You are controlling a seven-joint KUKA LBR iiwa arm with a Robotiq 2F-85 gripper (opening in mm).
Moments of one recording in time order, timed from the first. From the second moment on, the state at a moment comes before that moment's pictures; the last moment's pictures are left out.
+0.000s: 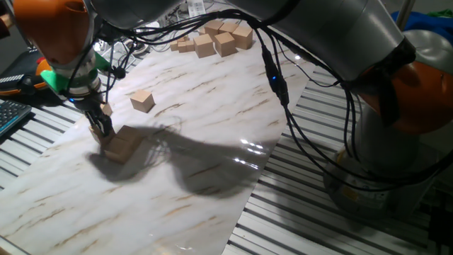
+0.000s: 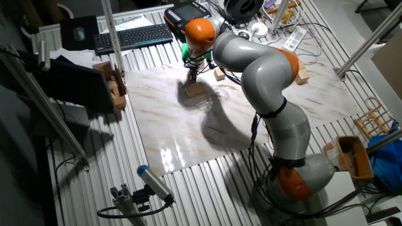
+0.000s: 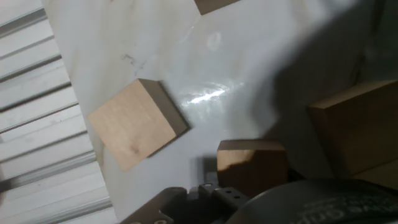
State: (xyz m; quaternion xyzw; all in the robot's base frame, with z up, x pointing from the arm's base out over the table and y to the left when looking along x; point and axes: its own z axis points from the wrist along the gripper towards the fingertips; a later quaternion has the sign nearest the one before) arm 0.721 0.178 0.063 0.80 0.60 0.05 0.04
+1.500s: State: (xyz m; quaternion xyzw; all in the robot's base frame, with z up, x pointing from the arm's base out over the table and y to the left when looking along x) arm 0.691 0.176 0.136 0.65 0.76 0.04 0.04
